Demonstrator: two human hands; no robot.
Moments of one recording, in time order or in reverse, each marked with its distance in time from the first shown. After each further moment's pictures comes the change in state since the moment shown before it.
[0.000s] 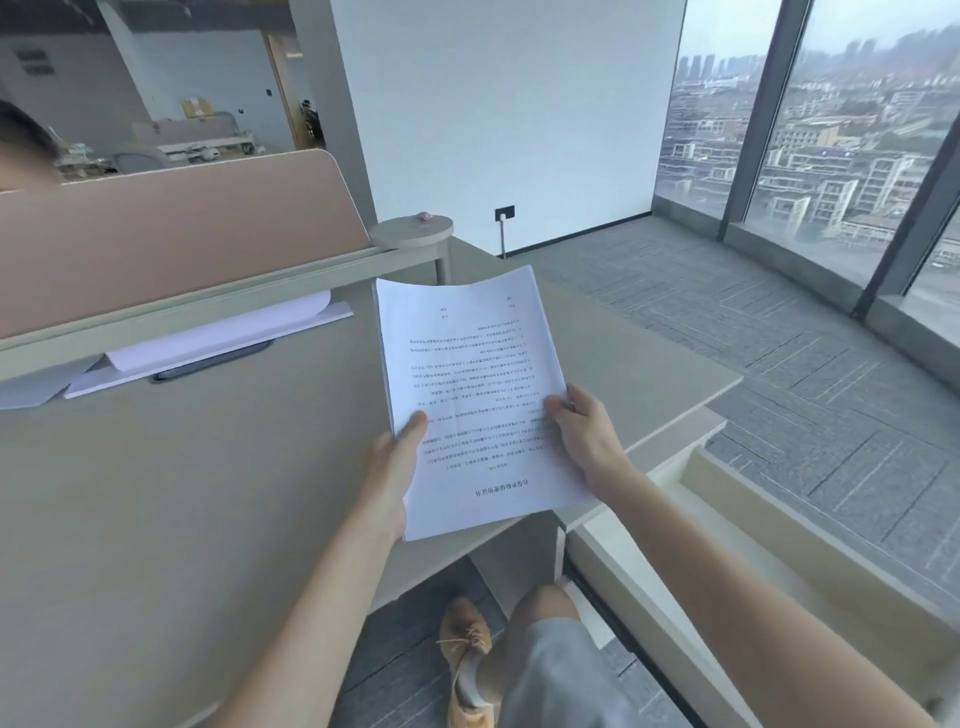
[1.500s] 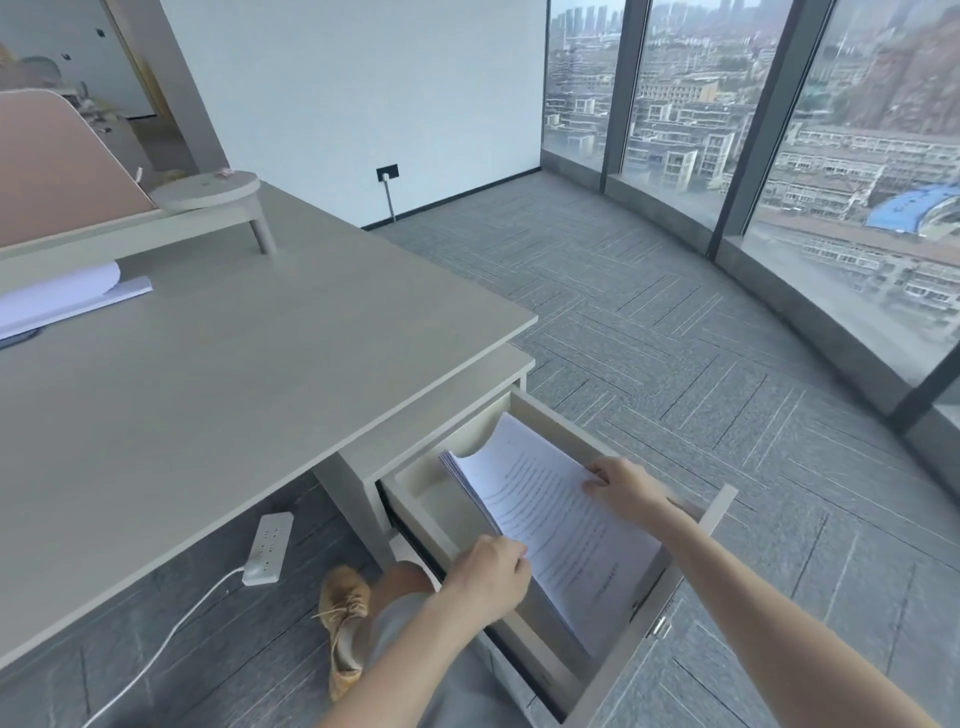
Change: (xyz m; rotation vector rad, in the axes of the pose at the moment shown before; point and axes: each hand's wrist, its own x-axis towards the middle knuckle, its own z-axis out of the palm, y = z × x) left_hand -0.118 -0.208 0.236 1.278 -0.719 0.356; right_hand -0.055 0.189 -0.286 -0.778 -0.117 0.277
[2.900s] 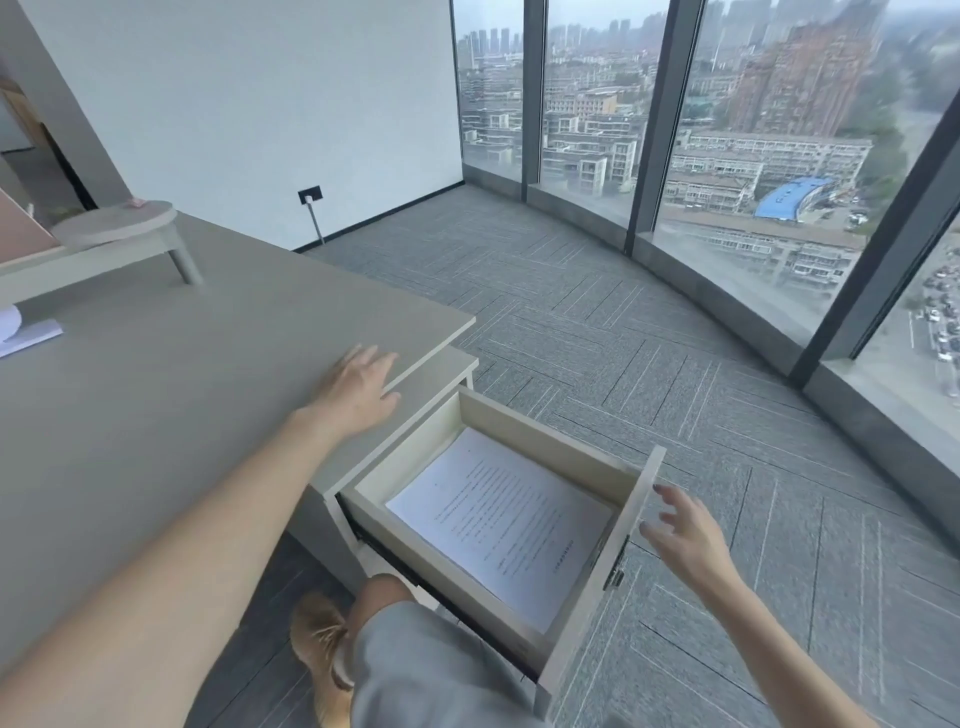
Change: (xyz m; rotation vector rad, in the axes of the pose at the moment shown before) left_hand 0.081 -0.038 -0.195 0.447 0.350 0.128; right_hand -0.147 0.069 0.009 0.348 0.415 0.216
